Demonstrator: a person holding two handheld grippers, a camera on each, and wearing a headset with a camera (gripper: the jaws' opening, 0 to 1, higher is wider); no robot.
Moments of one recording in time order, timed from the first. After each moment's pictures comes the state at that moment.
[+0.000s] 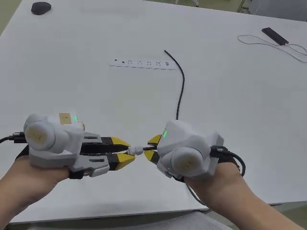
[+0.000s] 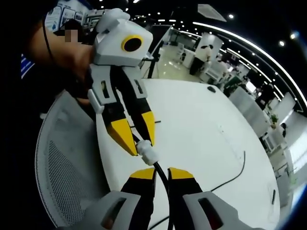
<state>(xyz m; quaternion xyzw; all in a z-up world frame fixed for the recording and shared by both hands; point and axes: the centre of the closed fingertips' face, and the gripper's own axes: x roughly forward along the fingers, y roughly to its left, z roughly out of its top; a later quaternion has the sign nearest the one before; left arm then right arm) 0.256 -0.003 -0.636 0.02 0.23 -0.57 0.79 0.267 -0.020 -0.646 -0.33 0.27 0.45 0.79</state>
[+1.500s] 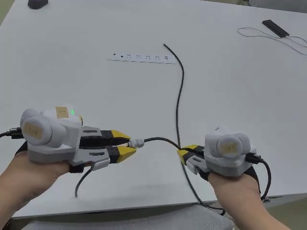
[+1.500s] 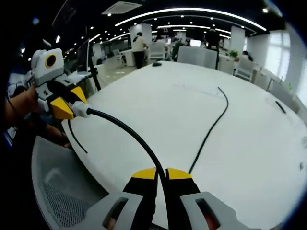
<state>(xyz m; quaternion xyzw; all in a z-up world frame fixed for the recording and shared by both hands) 0.257 -0.006 -0.631 0.01 0.21 -0.56 0.80 0.281 -0.124 -0.707 -0.06 0.38 0.26 0.89</state>
